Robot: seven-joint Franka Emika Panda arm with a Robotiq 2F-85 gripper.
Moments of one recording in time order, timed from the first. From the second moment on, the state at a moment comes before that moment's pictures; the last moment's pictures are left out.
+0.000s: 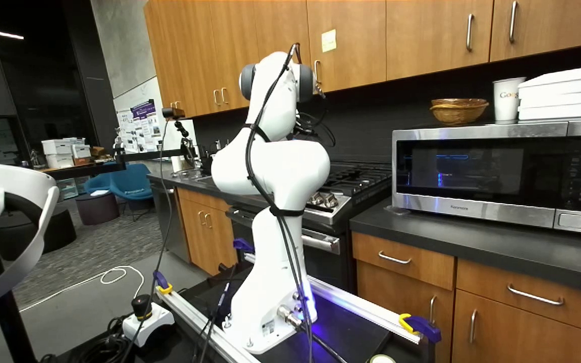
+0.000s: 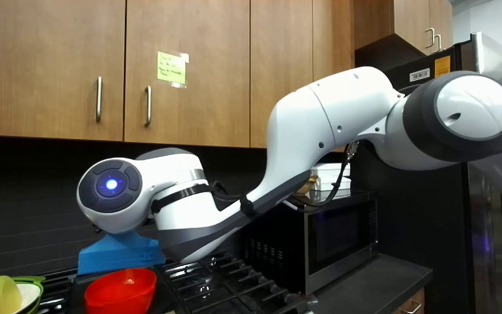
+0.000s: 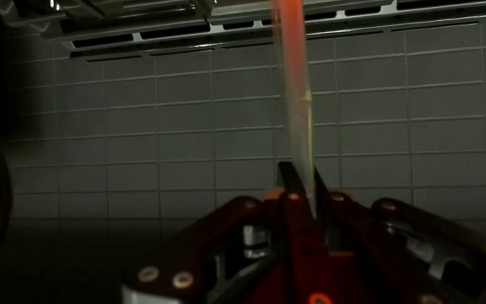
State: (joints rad) arm 0.58 0.62 0.20 -1.34 -1.55 2.23 1.86
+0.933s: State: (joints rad) arm 0.50 0.50 0.23 -1.59 -1.47 2.22 1.99
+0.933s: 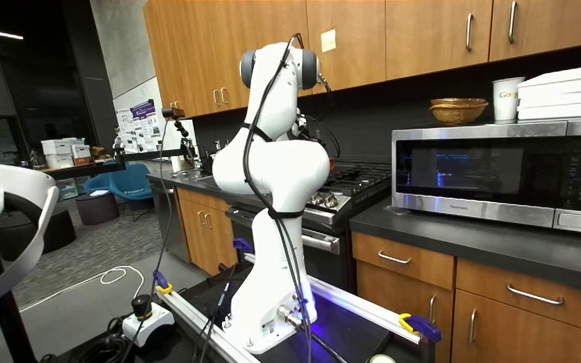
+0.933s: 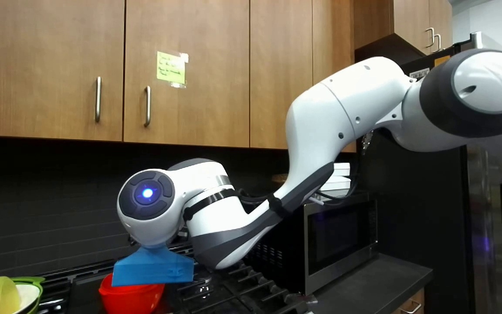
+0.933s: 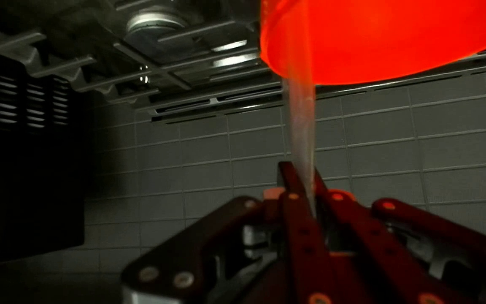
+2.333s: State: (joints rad) arm 0.56 0.62 0.28 -1.42 -1.45 2.22 1.89
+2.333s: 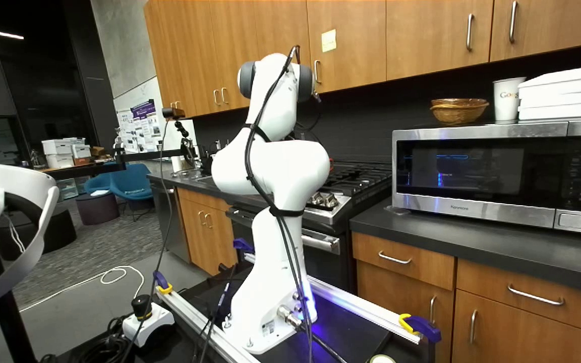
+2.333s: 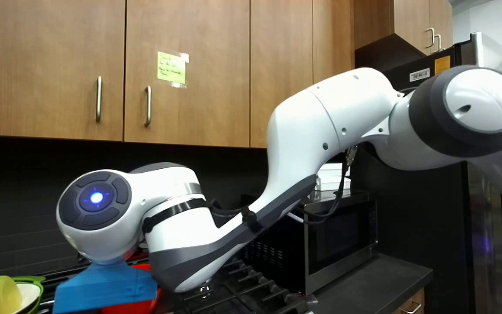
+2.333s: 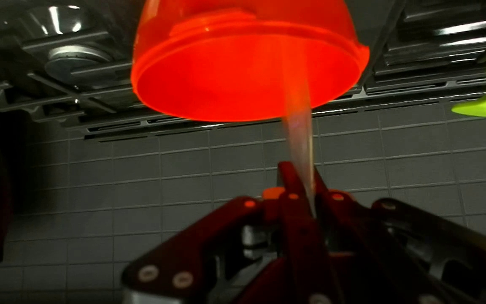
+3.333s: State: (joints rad) arm 0.52 0.64 0.22 -1.35 -1.39 2.24 1.85
